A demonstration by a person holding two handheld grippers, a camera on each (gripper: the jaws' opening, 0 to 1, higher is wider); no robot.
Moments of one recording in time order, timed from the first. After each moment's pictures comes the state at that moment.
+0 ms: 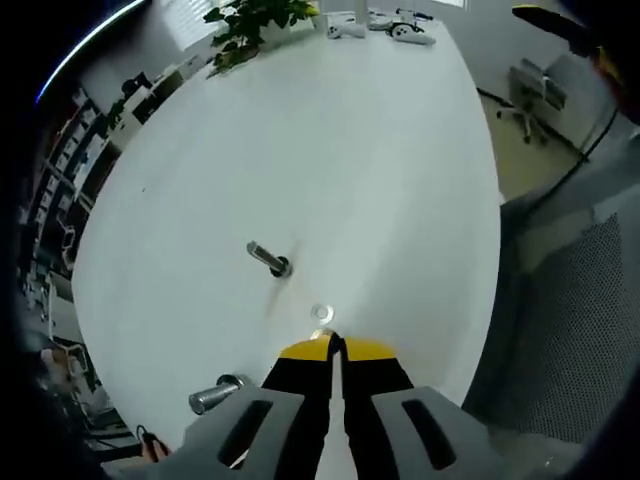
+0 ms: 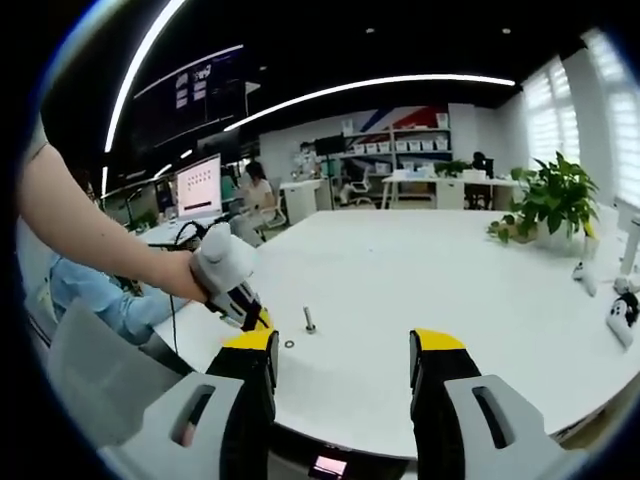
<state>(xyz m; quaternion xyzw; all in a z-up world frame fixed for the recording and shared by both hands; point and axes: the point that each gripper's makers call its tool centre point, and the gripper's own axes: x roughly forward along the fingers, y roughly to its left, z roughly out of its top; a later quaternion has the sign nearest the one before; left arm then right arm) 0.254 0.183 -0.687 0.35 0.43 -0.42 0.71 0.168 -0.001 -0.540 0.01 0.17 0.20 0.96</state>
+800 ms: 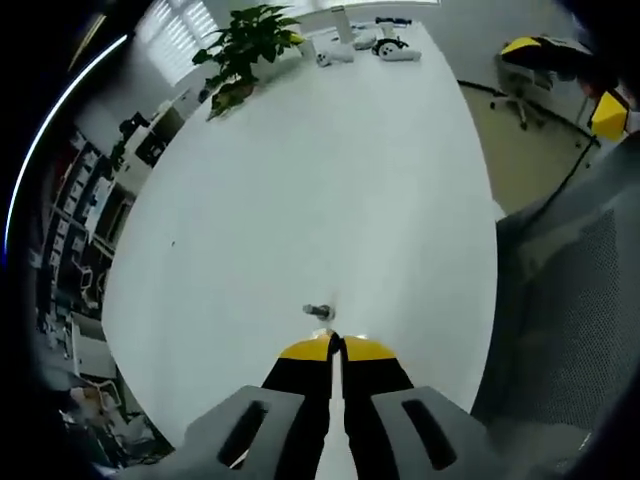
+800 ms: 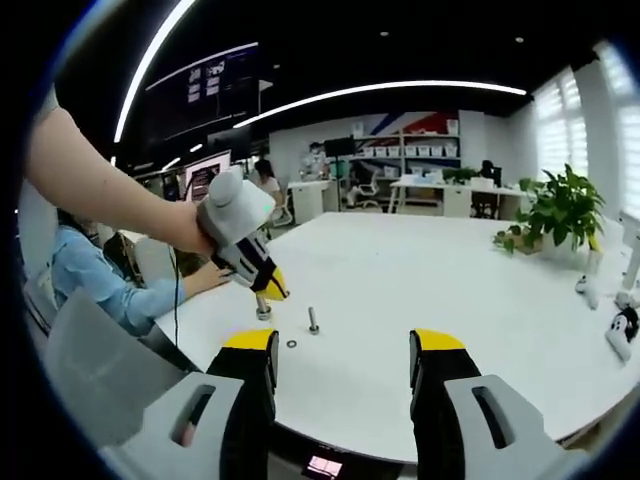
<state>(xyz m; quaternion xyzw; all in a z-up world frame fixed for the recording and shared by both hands) 0.287 0.162 -0.630 0.40 0.38 -0.43 0.71 0.165 0.004 -0.537 -0.01 0.17 0.21 0.96</state>
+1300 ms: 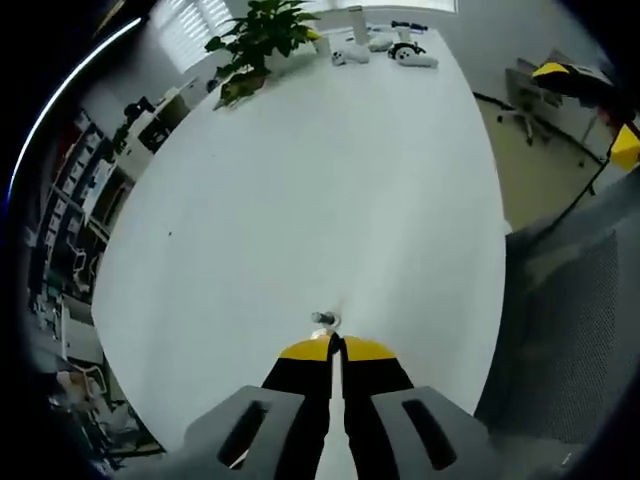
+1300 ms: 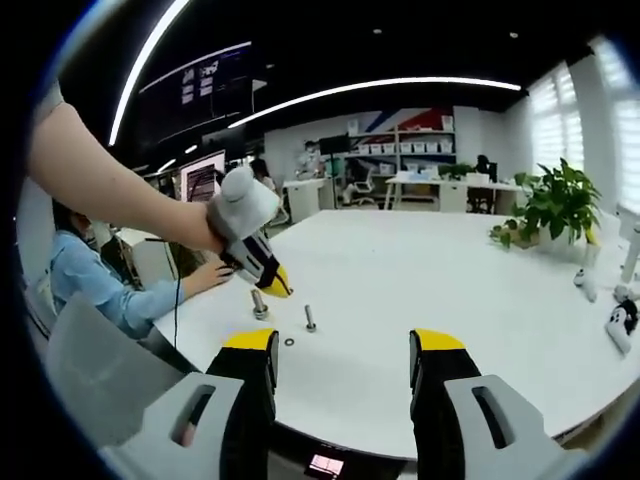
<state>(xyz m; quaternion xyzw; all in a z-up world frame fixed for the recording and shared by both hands) 0.300 0.155 -0.641 0.37 0.40 -0.43 0.72 0.167 0.000 -0.541 0.01 0.17 0.20 0.96</state>
